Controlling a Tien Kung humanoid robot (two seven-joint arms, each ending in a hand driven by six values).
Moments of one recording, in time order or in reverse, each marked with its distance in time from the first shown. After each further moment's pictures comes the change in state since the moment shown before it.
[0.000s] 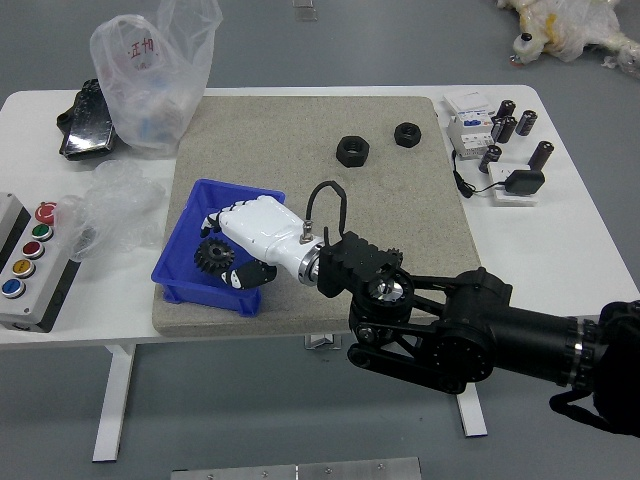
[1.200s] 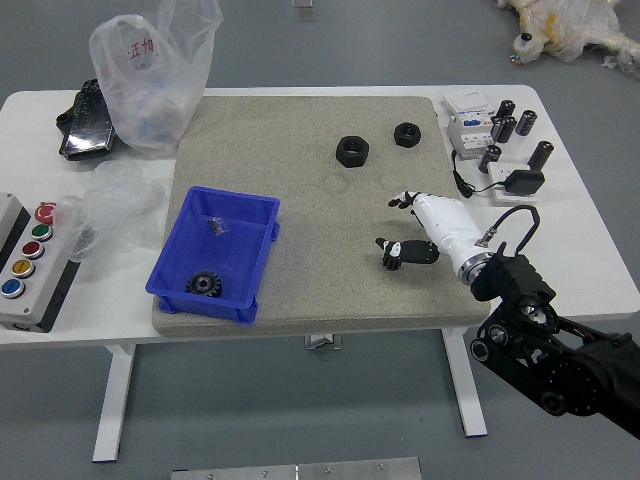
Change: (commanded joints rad) left arm 0.007 -0.008 0.013 0.006 -0.015 0.010 -0.012; right arm -0.413 -0.277 0.420 -0.027 -0.088 -0.108 0.031
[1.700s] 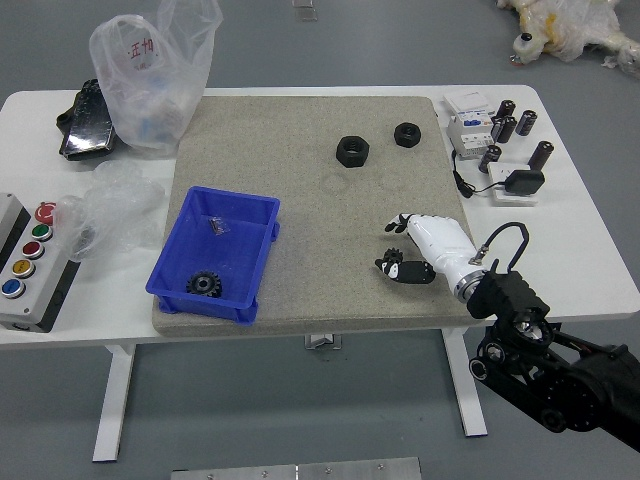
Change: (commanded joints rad) left arm 0.002 -0.002 0.001 0.000 0.000 -0.001 0.000; right arm -0.032 -0.005 -0.029 -0.003 -0.025 0.008 -0.009
